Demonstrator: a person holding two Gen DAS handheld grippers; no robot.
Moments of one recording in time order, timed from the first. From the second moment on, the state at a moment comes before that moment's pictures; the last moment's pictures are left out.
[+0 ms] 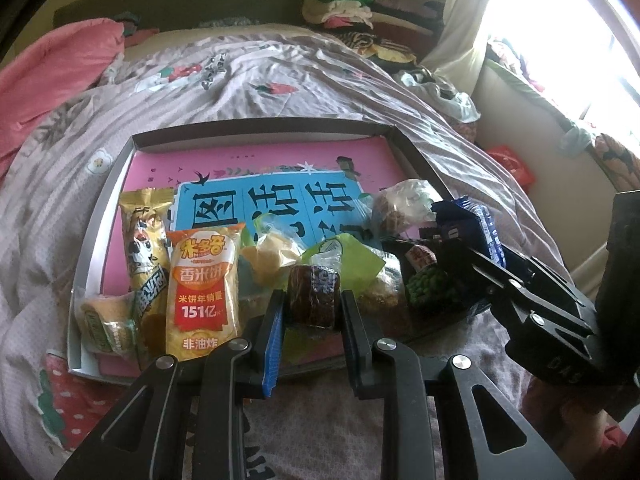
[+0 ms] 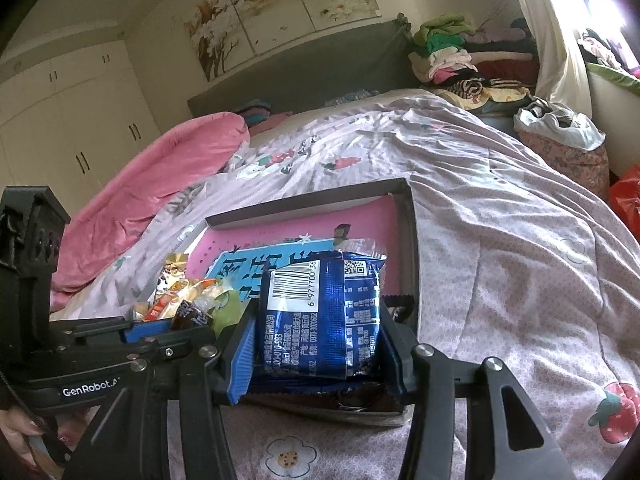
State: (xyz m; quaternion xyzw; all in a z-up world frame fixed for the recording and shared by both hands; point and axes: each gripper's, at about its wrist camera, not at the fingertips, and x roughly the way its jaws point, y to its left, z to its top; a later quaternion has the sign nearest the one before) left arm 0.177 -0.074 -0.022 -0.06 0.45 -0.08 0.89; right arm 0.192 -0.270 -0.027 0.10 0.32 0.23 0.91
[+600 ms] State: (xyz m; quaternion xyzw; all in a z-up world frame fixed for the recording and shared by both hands) left arm 0.176 -0.071 -0.016 -0.06 0.44 -0.07 0.89; right arm 0.183 -0.270 -0.022 0.09 0.30 0.24 0.92
